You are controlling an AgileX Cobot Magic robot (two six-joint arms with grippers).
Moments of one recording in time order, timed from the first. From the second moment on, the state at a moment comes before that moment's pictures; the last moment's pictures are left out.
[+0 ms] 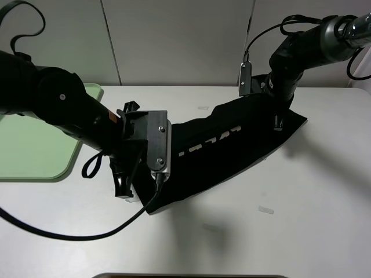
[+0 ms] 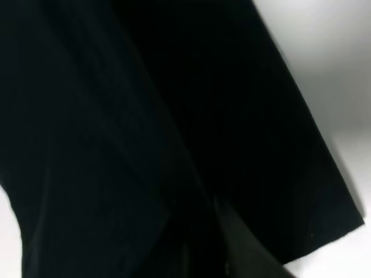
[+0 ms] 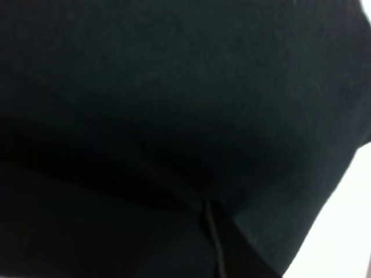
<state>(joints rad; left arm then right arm) -0.71 1.65 -0.79 -0.25 0.21 1.12 0.27 2.11 -1.35 -0.63 0.62 -0.56</state>
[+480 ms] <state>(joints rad) -0.73 1.65 -0.79 -0.32 0.24 1.05 0.23 2.10 -1.33 -0.50 0.69 -0.70</state>
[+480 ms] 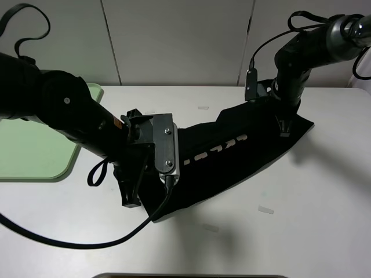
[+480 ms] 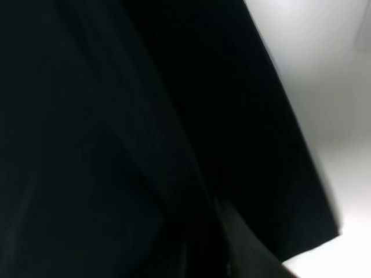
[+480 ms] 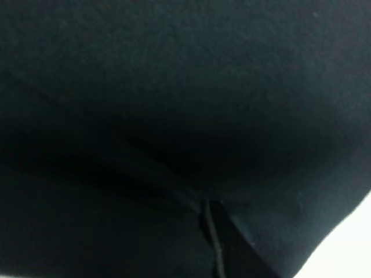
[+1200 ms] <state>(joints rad) -0.73 1.64 -0.76 -0.44 0.34 1.08 0.14 2.08 -1.28 -0.60 0.63 -0.69</state>
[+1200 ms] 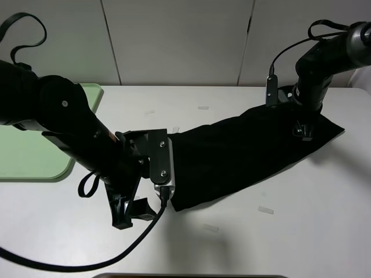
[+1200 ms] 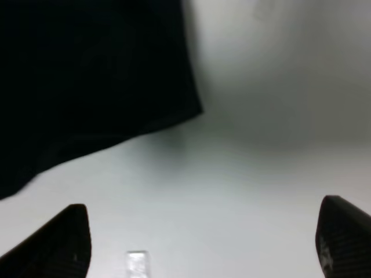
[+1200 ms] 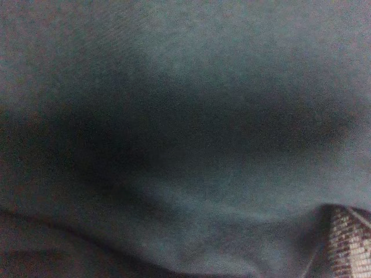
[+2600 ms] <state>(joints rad) -0.73 0.80 -0.81 -0.39 0.32 0.76 0.22 1.46 -1.27 -0.31 0.54 -0.51</state>
